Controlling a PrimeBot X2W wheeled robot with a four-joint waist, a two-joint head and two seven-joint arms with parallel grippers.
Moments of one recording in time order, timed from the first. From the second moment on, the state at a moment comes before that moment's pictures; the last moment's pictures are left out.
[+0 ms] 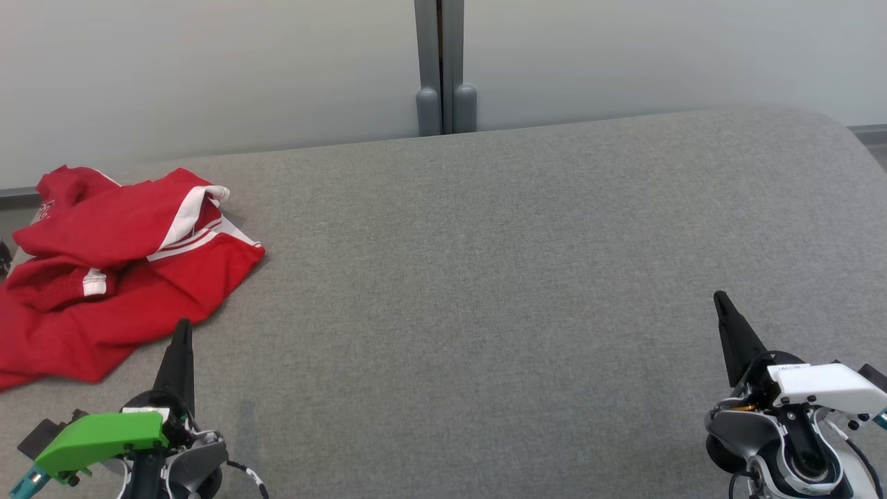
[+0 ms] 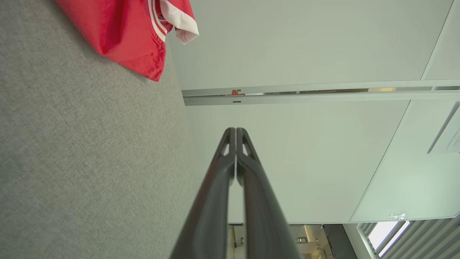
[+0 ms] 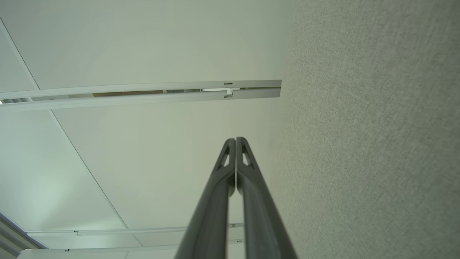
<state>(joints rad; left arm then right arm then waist) -0.10 0.05 0.11 0.24 -1.62 -0.13 0.11 -0.11 -0.05 -0.11 0.24 1.61 0.13 0.11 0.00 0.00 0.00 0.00</state>
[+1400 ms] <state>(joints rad) -0.07 0.04 0.05 0.26 -1.51 -0.13 0.03 -0.07 -0.04 -0.09 0.24 1.39 0.13 0.04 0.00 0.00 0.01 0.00</state>
